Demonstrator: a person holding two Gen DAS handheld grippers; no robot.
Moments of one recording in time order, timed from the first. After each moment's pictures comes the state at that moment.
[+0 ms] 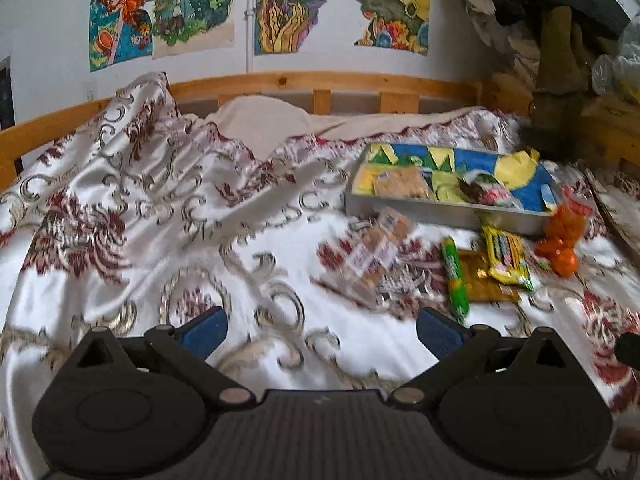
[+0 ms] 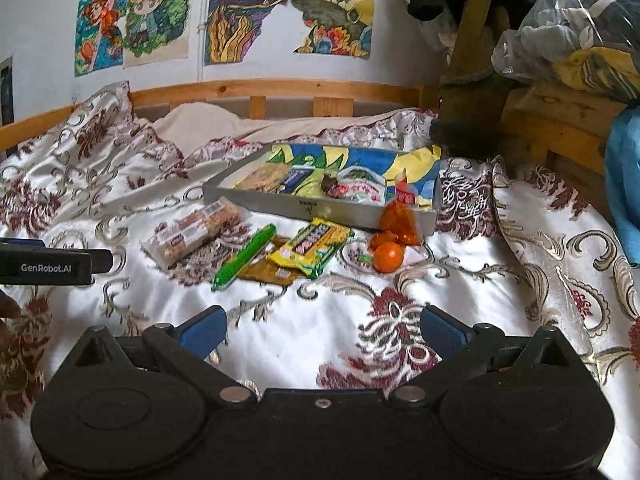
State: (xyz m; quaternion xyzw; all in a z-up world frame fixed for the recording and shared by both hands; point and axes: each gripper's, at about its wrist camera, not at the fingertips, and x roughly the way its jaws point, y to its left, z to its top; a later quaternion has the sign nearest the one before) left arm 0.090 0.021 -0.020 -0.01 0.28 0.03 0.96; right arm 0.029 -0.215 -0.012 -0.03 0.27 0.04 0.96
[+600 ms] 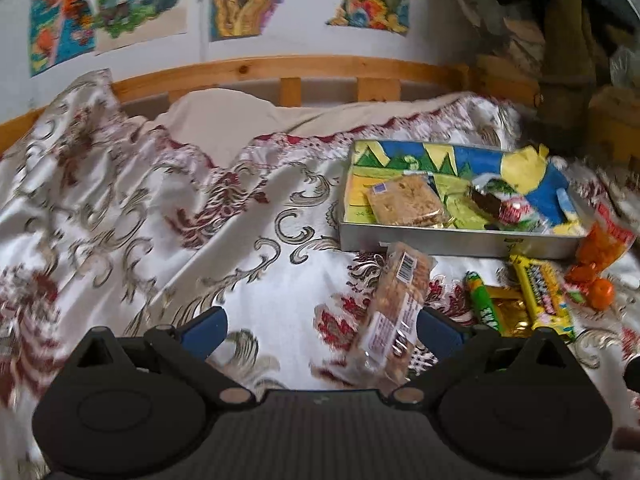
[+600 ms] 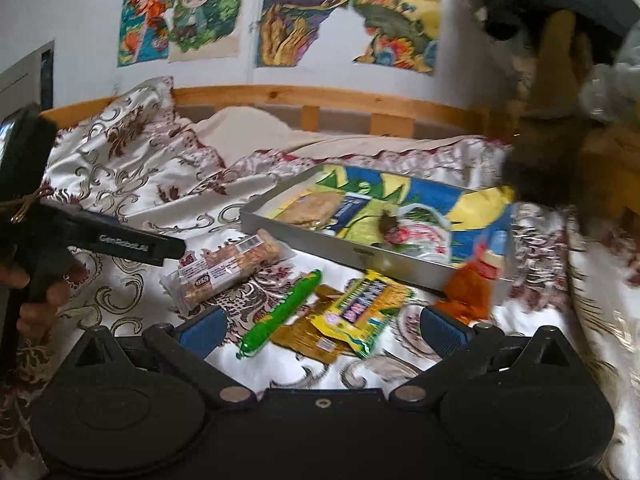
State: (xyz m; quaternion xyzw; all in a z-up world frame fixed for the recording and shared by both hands) left arm 0.208 0.044 -0.029 0.02 0.31 -0.04 0.95; right arm 0.112 -0.184 -0.007 -0.07 0.26 0.13 0.95
